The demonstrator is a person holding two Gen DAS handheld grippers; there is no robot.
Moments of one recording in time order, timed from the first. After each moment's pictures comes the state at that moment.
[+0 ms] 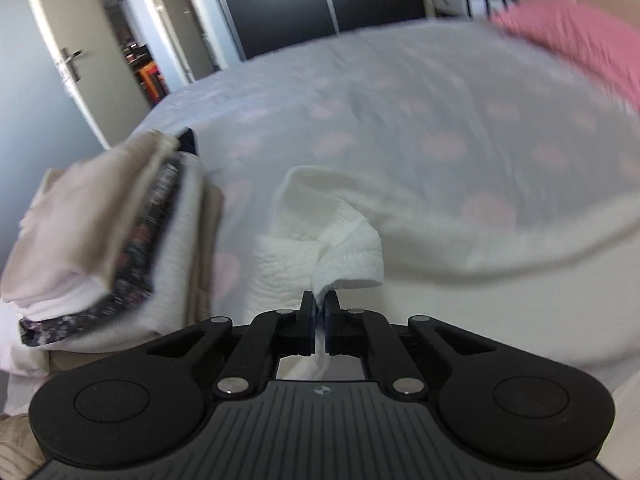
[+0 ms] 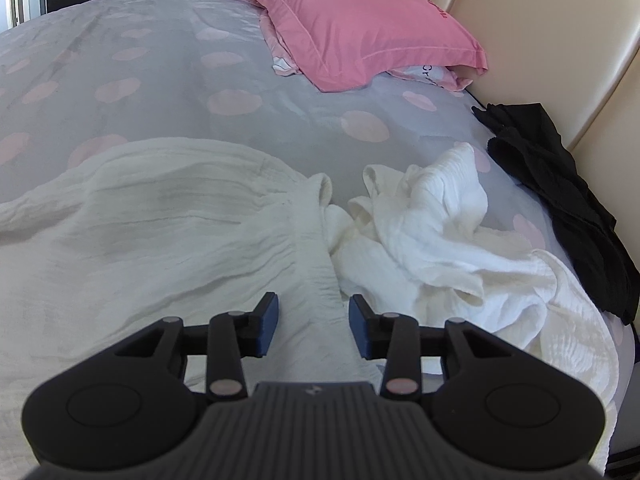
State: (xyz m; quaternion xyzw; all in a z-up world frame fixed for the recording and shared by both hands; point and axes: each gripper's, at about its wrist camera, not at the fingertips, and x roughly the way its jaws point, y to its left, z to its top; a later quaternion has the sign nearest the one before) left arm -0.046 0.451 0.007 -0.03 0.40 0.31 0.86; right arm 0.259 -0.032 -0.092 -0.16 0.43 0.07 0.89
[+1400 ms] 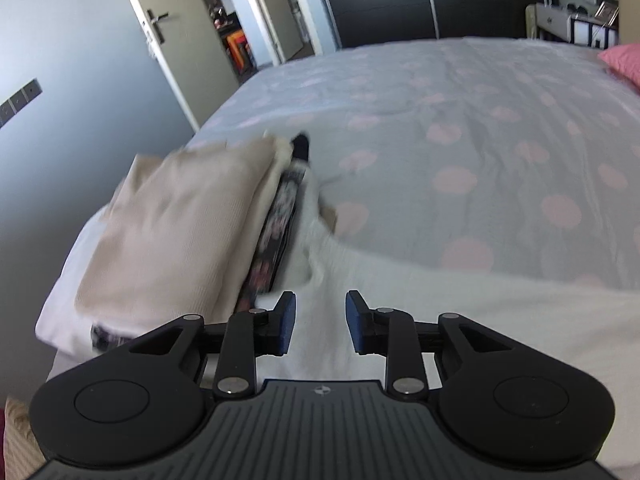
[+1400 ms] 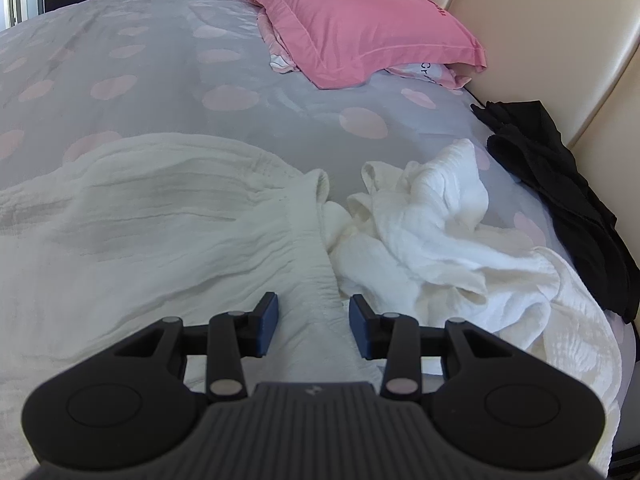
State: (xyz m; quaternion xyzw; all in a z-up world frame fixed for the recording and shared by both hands) left arm -0.038 0.526 0.008 -0.05 0.44 0.43 0.79; right arm 0.259 -0.032 -0.095 -0.16 0.43 0.06 0.89
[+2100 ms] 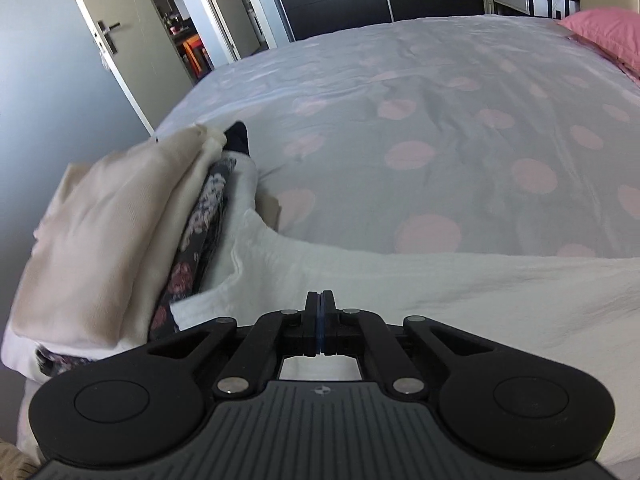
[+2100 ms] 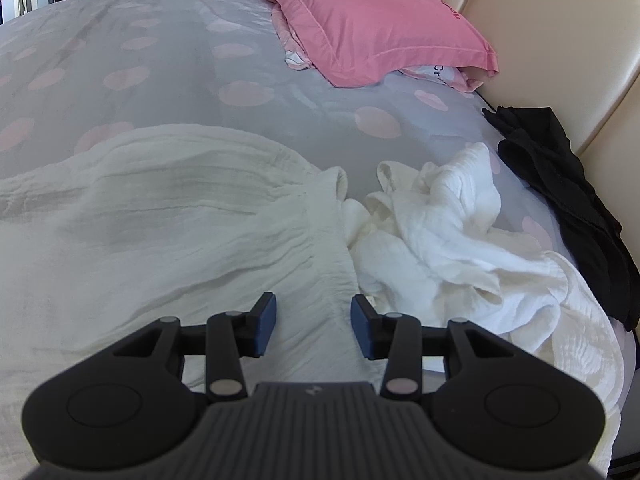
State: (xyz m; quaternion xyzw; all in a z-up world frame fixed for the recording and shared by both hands) left arm 0.004 0.518 -0.022 -0.01 0.44 0.39 0.81; right arm 0.256 -0.023 -0.098 -0.17 0.43 0.08 0.88
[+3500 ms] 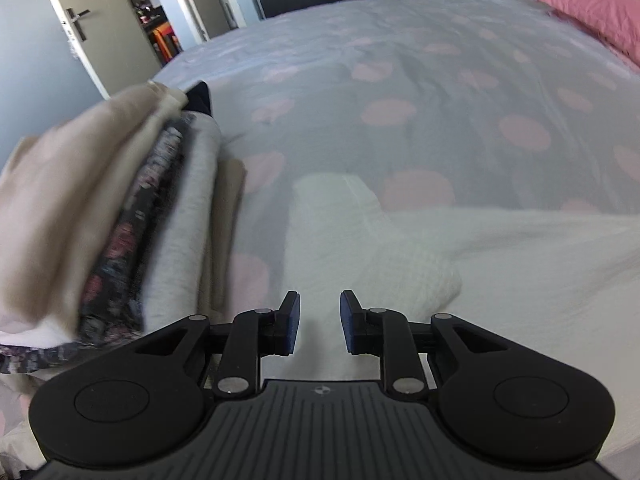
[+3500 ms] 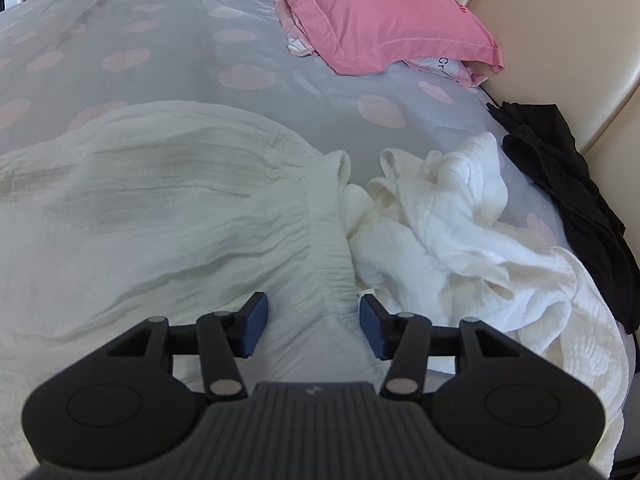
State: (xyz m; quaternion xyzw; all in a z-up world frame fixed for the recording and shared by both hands) left arm 0.004 0.533 -0.086 -0.03 0.48 0.32 0.82; right arm 0.262 -0.022 -0.112 -0.19 0.44 0.08 0.88
